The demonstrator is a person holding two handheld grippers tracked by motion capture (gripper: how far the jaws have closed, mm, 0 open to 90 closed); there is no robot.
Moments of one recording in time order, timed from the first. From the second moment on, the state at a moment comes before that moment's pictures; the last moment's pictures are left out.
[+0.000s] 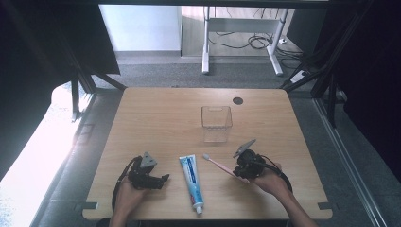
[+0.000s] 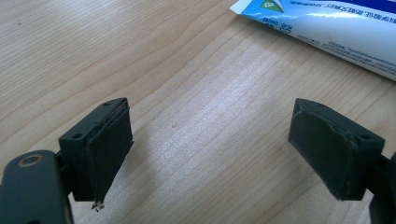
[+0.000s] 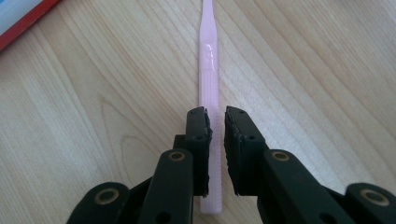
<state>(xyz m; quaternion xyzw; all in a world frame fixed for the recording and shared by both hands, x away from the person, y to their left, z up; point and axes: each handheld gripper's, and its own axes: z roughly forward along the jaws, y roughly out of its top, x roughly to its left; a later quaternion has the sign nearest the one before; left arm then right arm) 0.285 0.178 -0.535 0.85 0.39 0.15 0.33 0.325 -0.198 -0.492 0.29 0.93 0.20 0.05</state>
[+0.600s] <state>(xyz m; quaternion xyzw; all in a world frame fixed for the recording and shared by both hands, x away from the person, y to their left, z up) 0.284 0.179 -0.534 0.85 0.39 0.15 0.33 0.348 -0.154 -0.495 0.26 0.96 0.09 0.04</state>
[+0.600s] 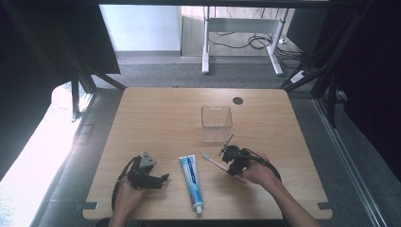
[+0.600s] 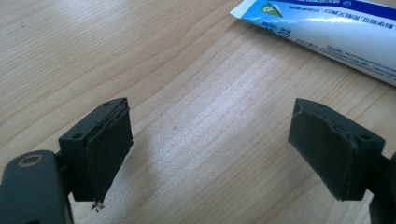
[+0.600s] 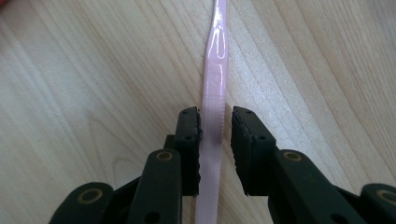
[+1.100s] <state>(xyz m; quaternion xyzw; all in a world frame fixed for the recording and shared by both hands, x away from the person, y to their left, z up) 0.284 0.179 -0.533 0.84 0.39 0.15 0.34 0.353 -0.147 -0.500 0.27 0.96 0.07 0.03</state>
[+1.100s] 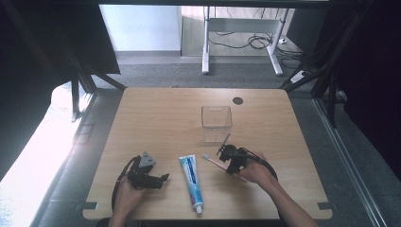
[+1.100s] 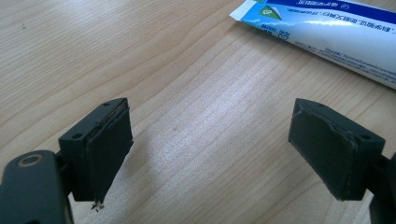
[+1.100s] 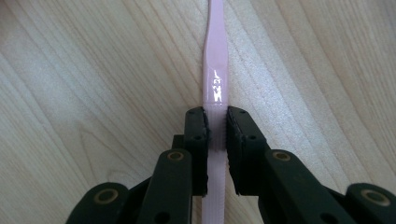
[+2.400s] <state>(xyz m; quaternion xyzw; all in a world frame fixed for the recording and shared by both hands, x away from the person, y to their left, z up) 0.284 0.178 -0.533 0.84 0.39 0.15 0.34 0.343 -0.193 -0.448 0.31 0.93 0.21 0.04</state>
